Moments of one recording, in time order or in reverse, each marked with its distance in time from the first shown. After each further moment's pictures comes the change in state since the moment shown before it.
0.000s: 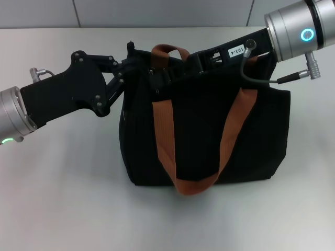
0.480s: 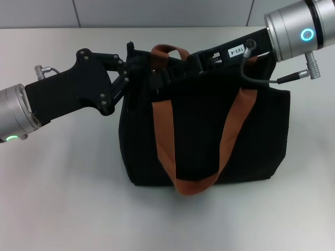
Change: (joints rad) left arm -0.014 -0.004 0.006 -0.001 0.000 0.002 0.000; right arm 0.001 0.000 0.000 0.000 0.001 -0.001 -0.001
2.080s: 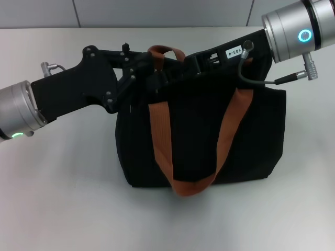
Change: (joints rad) left arm -0.023 -0.002 0.002 -0.019 -0.003 0.005 0.008; right arm 0.002 0.006 -0.001 0.000 0.000 -0.001 -0.005
